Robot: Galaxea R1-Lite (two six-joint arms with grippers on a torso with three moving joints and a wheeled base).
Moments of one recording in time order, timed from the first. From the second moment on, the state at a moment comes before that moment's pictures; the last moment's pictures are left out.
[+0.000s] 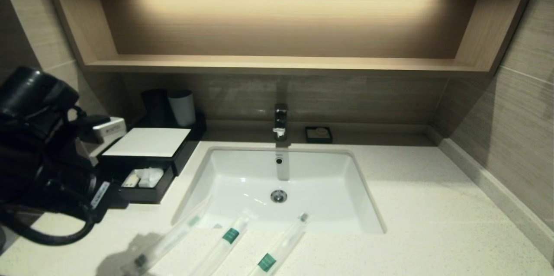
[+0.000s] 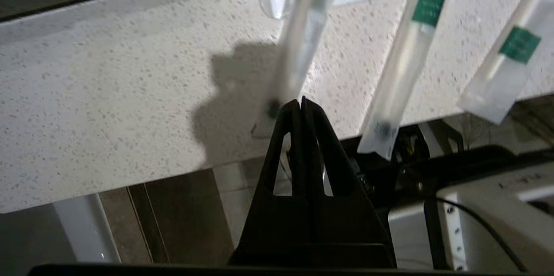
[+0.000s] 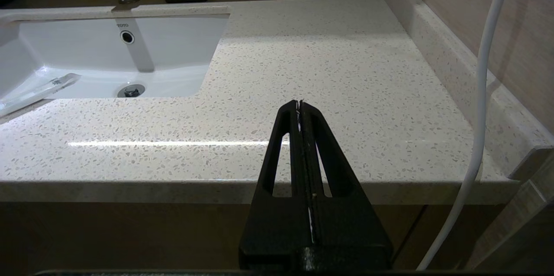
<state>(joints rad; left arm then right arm) -0.16 1.42 -1.13 0.74 -0.12 0.12 0.00 0.00 0.00 -0.01 0.00 0.04</state>
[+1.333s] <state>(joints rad) -0.17 1.45 -0.83 0.65 -0.17 0.34 0.00 0.00 0.00 -0.01 0.00 0.04</state>
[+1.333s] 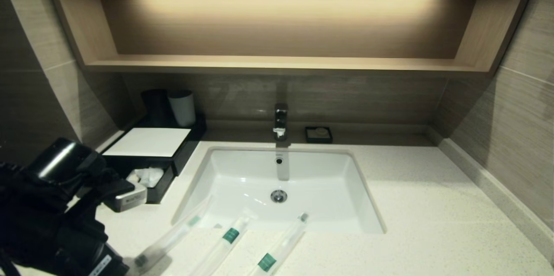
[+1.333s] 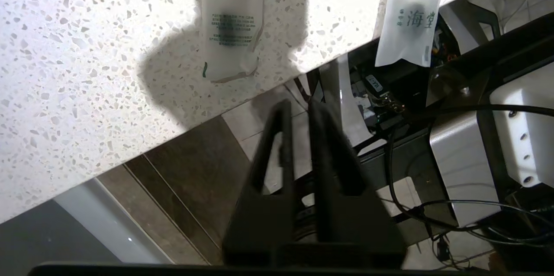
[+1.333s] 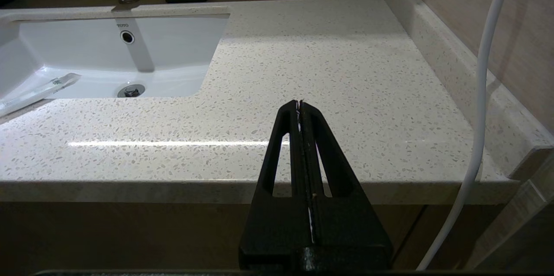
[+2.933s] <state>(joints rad) -0.18 1.60 -0.81 0.54 -0.17 0.40 0.00 0.00 0.00 -0.01 0.00 0.04</state>
